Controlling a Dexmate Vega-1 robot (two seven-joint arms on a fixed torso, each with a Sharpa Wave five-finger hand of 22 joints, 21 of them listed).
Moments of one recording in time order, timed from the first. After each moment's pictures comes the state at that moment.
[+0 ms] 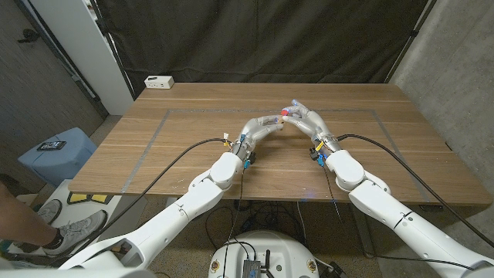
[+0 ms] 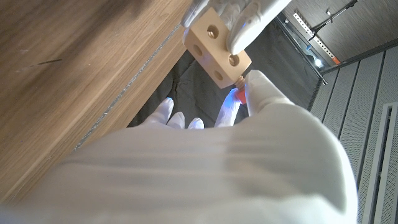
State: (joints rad) left arm 0.84 0.37 0.66 -1.48 -0.16 -0.20 0.24; left_hand 0.97 0.01 0.23 -0.14 0.20 0.82 -0.20 0.20 0.19 0.82 -0.22 0.21 0.40 0.40 -0.05 0.21 0.19 0.08 0.12 0.19 0.18; right arm -1.02 -0.60 -0.47 -1.70 0.21 0.22 -0.23; right_hand 0.88 -0.04 0.42 -0.15 0.20 0.50 -0.21 0.69 0.33 0.04 -0.10 0.19 0.20 0.02 0.01 0.21 0.22 0.22 0.05 0.19 0.17
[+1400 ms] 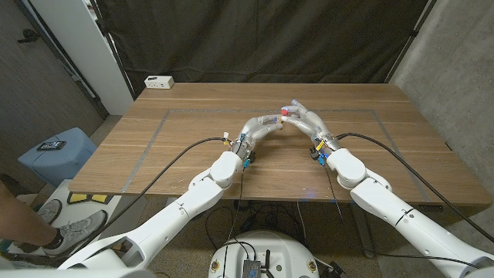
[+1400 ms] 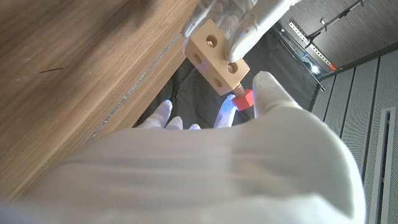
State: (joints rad) left arm 0.83 0.37 0.67 -1.47 -0.16 -0.20 0.24; left_hand 0.97 0.01 0.23 -0.14 0.20 0.82 -0.20 0.19 0.19 0.81 -0.22 0.21 0.40 0.40 -0.05 0.21 0.19 0.08 0.12 0.19 0.18; right arm -1.00 -0.62 -0.48 -1.69 0.24 0.22 -0.18; right_hand 0.82 -0.07 0.41 -0.15 0.20 0.40 -0.21 0.61 0.28 -0.05 -0.07 0.18 0.20 -0.04 0.04 0.20 0.23 0.17 0.06 0.18 0.17
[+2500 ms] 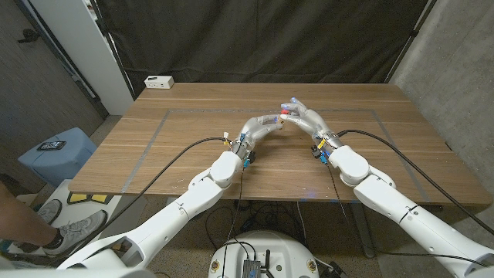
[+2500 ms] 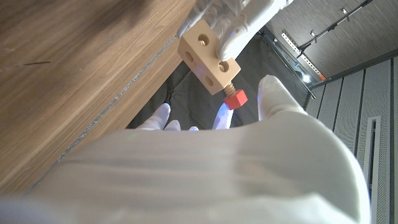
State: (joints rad) left arm 0.84 0.37 0.67 -1.47 -0.15 -0.20 0.25; left_hand 0.97 0.02 0.23 -0.14 0.20 0.81 -0.20 0.19 0.19 0.81 -0.22 0.21 0.40 0.40 -0.05 0.21 0.19 0.08 0.12 0.19 0.18; right arm -0.99 -0.65 -0.48 -1.71 0.24 0.22 -0.14; right_hand 0.76 -0.07 0.40 -0.13 0.21 0.31 -0.19 0.55 0.25 -0.10 -0.07 0.18 0.20 -0.10 0.06 0.20 0.23 0.12 0.07 0.18 0.17
